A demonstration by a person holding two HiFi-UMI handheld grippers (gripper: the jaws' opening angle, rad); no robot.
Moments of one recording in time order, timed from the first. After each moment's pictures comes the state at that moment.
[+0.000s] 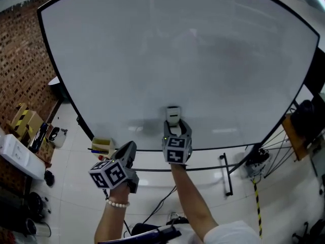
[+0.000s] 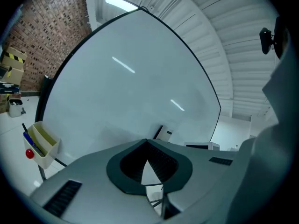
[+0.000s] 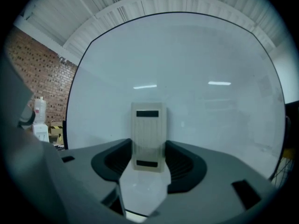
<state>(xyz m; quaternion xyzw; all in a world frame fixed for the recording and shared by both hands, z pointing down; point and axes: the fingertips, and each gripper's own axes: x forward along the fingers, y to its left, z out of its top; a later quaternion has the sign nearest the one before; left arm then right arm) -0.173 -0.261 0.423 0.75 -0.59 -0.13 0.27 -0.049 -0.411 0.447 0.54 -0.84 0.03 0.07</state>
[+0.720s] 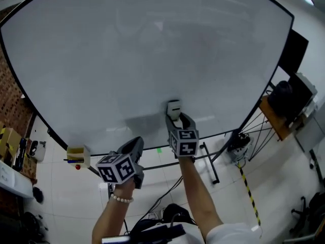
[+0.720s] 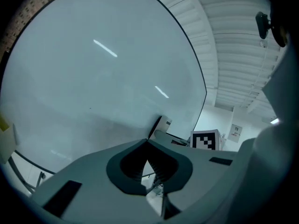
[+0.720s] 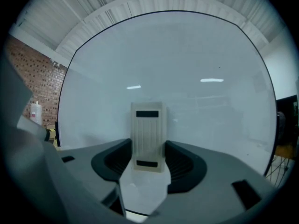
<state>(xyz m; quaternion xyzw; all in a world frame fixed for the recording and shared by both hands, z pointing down) -0.044 -0.326 0.440 0.82 -0.50 -0.07 0.28 0.085 -0.445 0.443 0.56 -0.83 0.05 0.05</state>
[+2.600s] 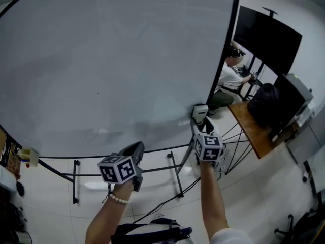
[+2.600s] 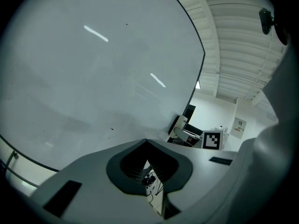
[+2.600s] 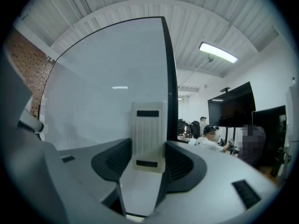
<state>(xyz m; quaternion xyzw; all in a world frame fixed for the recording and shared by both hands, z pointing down) 0.414 -0.451 0.495 0.82 -0.49 -0.02 0.30 0.650 -0.568 0.475 0.61 -0.79 0.02 0.06</state>
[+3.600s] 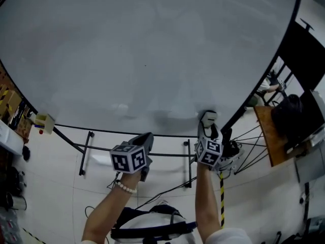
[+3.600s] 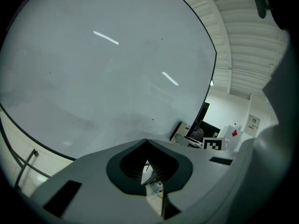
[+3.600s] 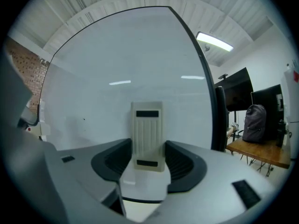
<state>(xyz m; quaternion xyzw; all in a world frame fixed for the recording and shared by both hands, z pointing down) 0.311 -0.421 0.542 0.77 -0.56 0.00 0.30 0.541 -0.546 0.570 0.61 -0.79 0.08 0.06</state>
